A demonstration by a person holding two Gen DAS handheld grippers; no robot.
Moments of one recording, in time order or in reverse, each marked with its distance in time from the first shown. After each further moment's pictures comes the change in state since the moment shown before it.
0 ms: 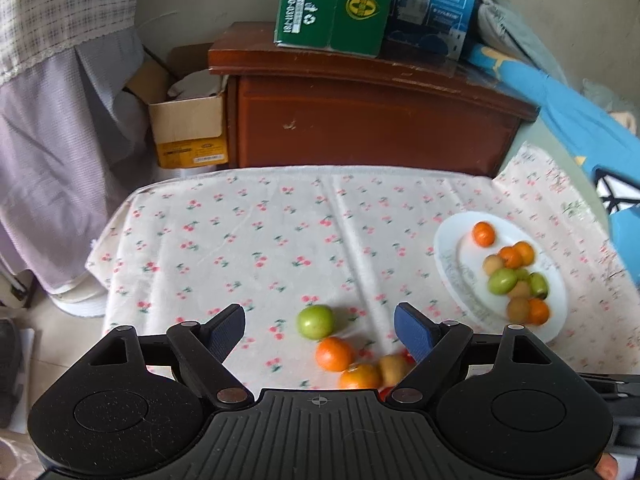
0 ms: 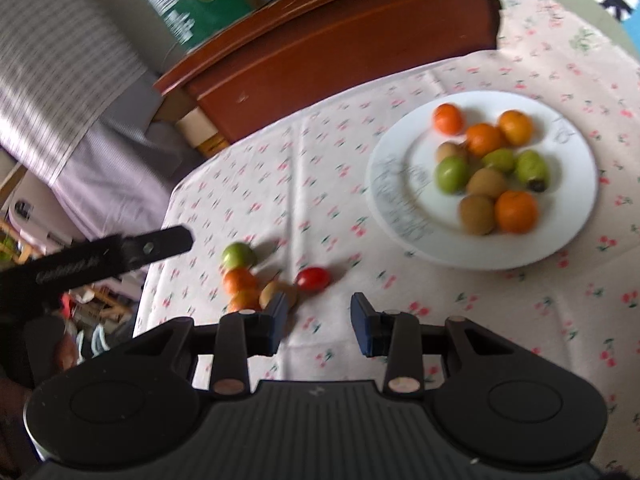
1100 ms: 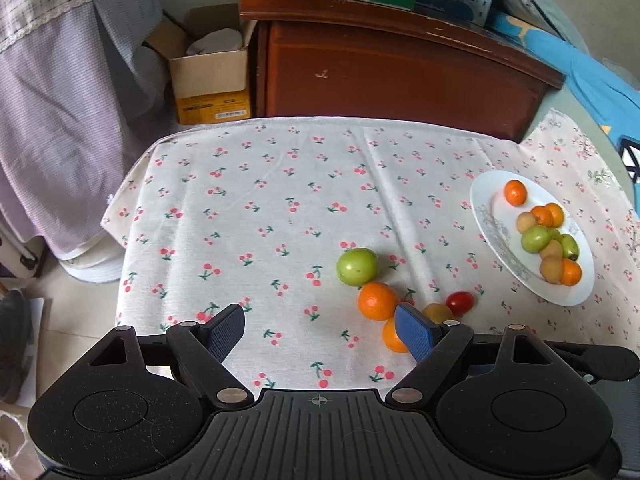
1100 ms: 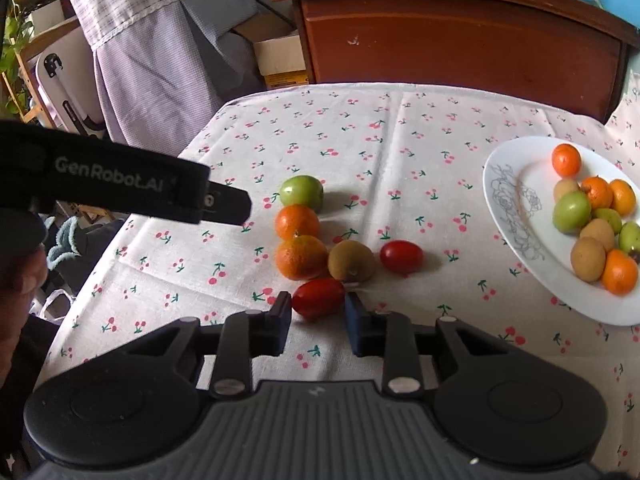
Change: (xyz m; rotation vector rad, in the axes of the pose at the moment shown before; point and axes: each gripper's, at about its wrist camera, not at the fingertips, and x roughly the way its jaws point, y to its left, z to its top) left arm 0.010 0.021 -0.023 -0.020 0.088 0.004; right arm 0.054 0.060 -0.035 -0.402 0.031 -0.045
